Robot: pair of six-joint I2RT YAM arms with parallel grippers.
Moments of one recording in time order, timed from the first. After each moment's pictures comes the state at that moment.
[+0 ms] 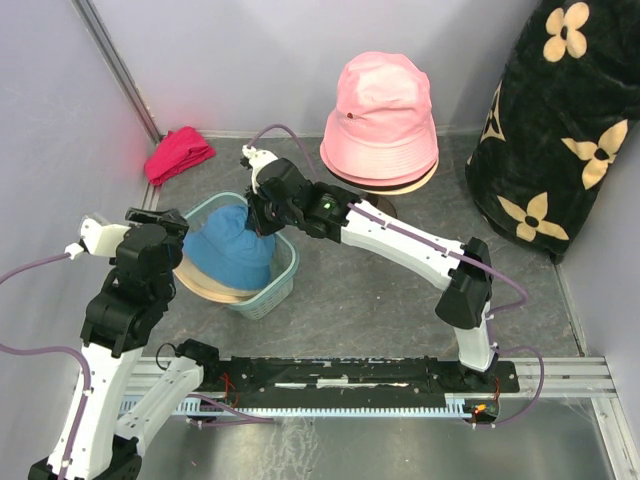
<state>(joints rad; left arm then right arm) -0.32 0.65 1.11 -0.89 -0.74 -1.12 1.04 1.97 1.98 -0.55 0.03 0.46</state>
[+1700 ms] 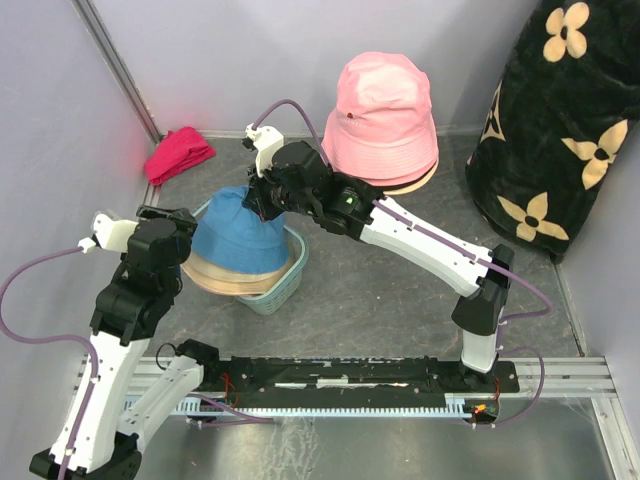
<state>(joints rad) -0.32 0.69 1.09 -0.86 -0.70 -1.14 1.04 1.87 2.01 -0.49 0.04 0.30</state>
